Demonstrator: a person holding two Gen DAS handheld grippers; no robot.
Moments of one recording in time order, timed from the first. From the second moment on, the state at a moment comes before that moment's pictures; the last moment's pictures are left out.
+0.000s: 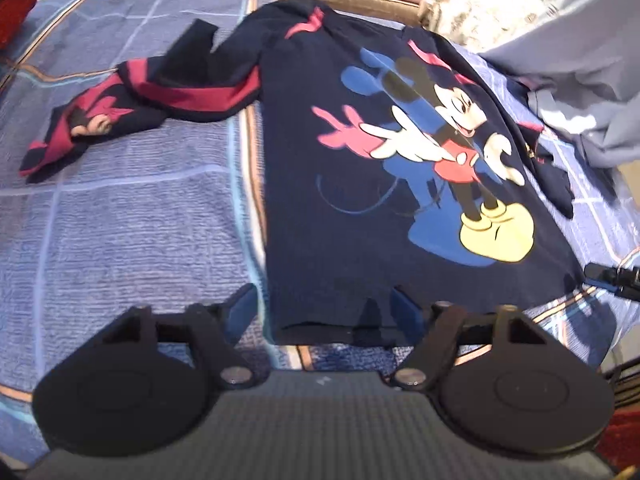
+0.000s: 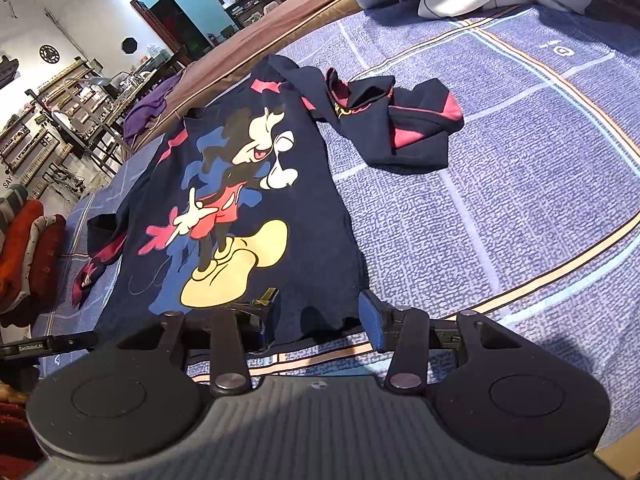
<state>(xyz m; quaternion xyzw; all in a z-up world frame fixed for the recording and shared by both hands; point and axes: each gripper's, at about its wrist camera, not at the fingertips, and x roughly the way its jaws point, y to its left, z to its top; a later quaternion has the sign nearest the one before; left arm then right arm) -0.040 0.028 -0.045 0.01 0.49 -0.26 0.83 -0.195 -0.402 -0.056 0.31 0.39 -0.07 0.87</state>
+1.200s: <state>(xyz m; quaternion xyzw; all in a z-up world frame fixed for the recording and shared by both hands) -0.050 0.073 -0.012 0.08 0.50 -0.16 0.85 -0.071 -0.432 -0.031 -0.02 0.32 -0.07 0.94</state>
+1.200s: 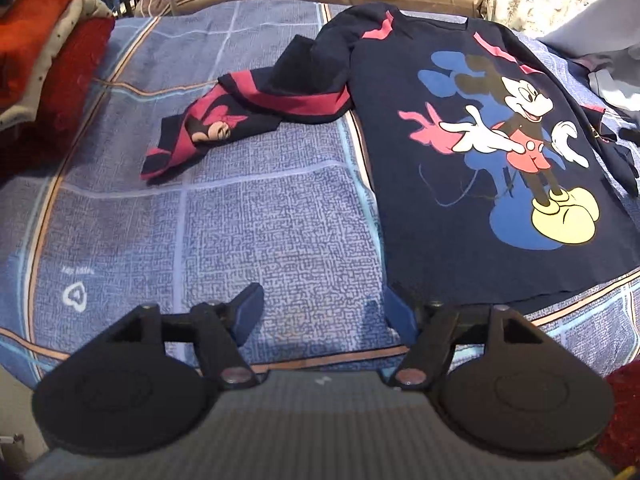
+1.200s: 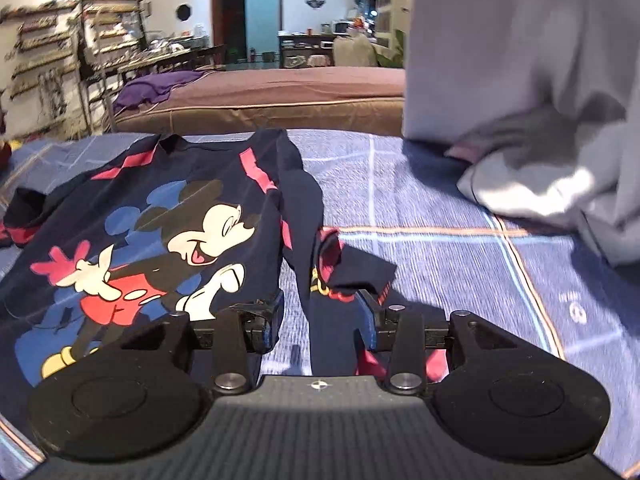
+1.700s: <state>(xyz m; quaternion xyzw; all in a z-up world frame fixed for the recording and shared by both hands) -0.059 0.039 -0.014 0.09 0.50 -0.20 0.84 -0.120 -0.539 -0.014 0.23 0.25 -0.21 0.92</state>
